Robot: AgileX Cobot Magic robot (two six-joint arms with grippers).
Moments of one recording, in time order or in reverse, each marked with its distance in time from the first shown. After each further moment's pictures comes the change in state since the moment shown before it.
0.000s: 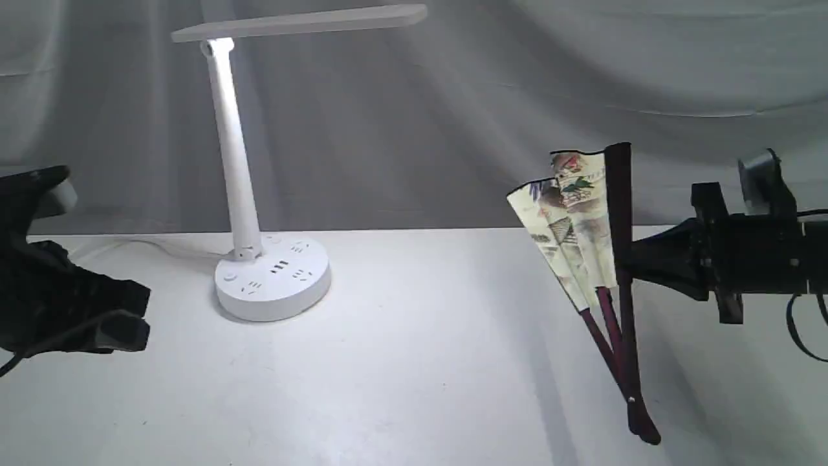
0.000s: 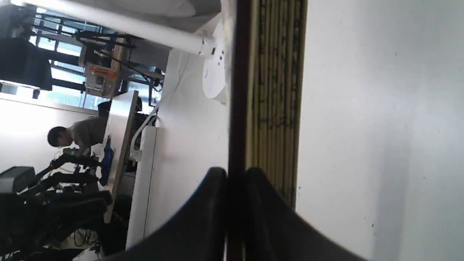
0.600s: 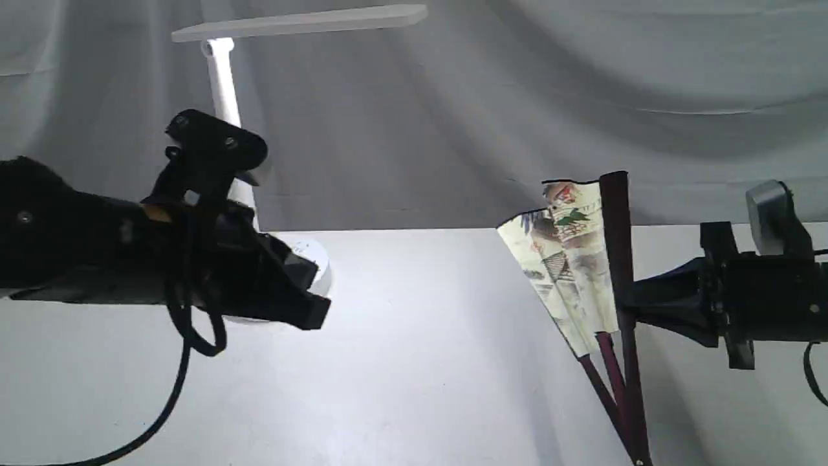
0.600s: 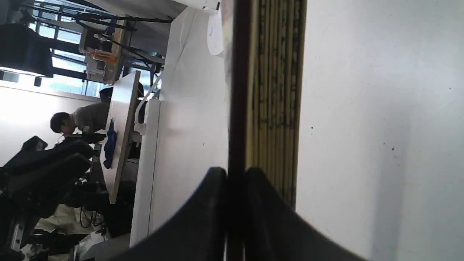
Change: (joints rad) left arm -0.436 0.002 0.000 0.071 -0.433 0.109; right arm 0.000 -0.121 0.224 0.014 0.004 -0.089
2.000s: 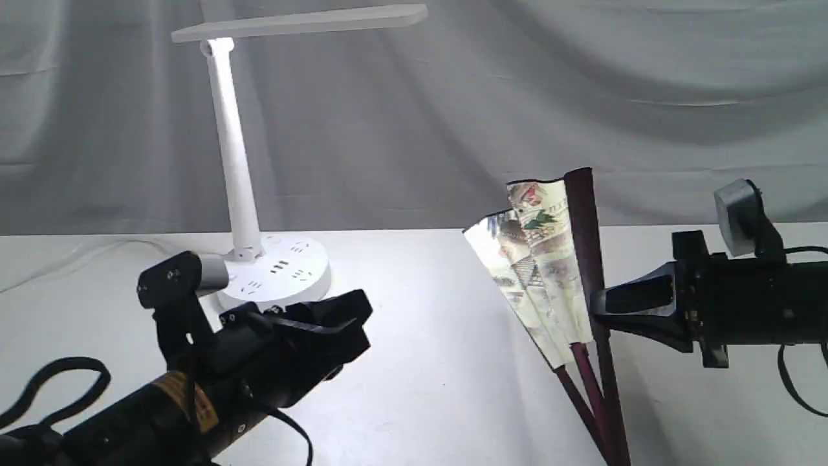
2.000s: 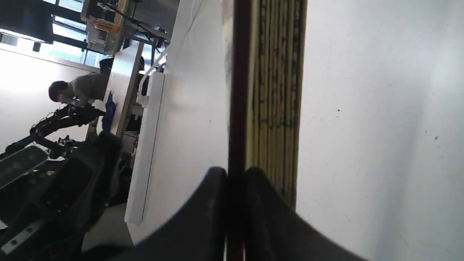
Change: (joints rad) left arm -0.142 0.198 0.411 0.550 -1.156 -1.295; right arm 0.062 -0.022 0.019 -0.002 0.002 -0.049
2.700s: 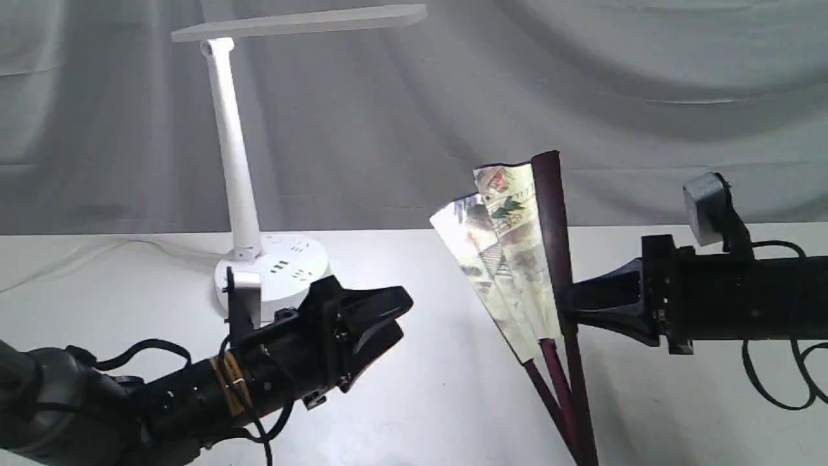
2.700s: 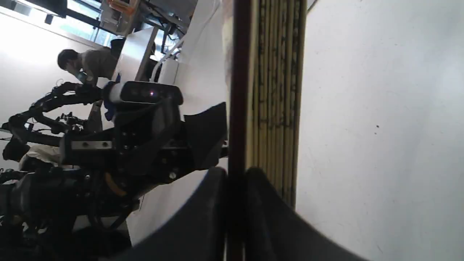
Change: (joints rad) left arm 0.232 0.389 -0.282 0.607 -0.301 -0.857; right arm 0.075 0.000 0.000 0.060 0.000 -0.107
